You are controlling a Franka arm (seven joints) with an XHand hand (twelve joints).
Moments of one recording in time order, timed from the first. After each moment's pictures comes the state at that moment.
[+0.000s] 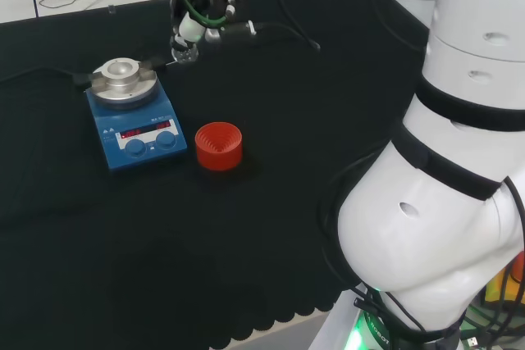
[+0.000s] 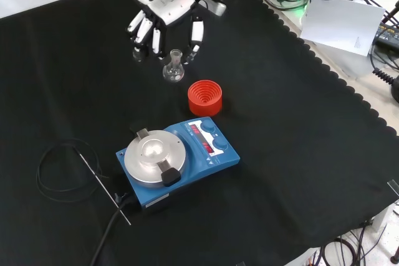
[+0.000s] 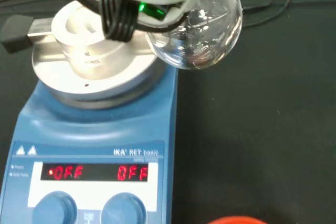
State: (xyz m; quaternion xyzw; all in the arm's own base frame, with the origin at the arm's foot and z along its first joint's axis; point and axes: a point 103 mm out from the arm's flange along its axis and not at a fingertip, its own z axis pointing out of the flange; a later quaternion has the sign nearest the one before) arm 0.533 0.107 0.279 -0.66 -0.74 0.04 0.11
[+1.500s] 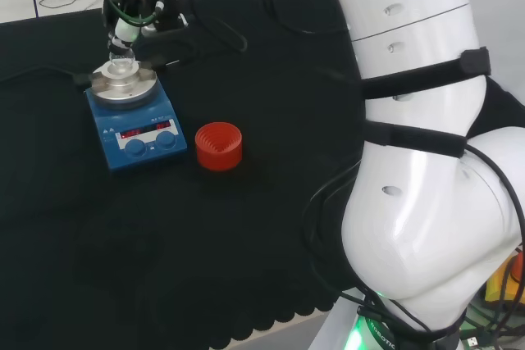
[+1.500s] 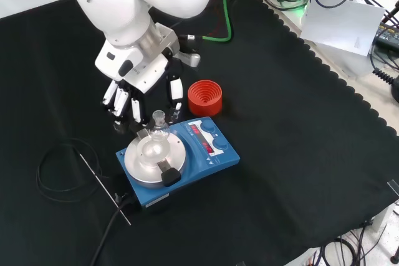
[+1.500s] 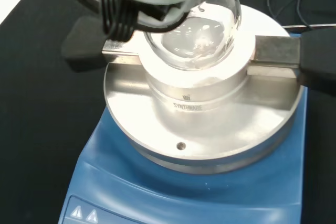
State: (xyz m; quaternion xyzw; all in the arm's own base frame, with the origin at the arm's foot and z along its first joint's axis) arm 0.637 0.207 0.240 -0.58 -0.80 0.08 0.13
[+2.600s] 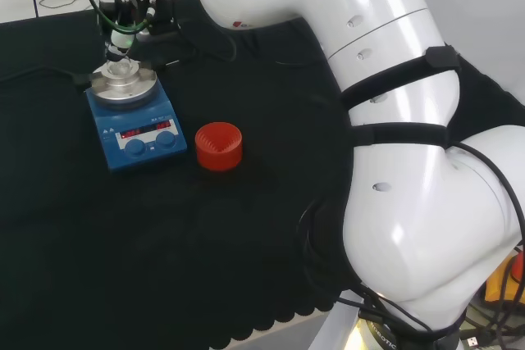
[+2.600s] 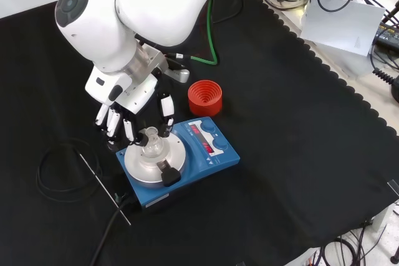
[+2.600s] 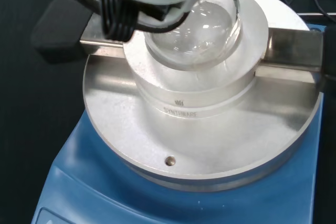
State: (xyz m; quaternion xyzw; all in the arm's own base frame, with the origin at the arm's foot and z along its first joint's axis) arm 0.665 0.215 0.213 -0.57 -0.81 0.11 0.14
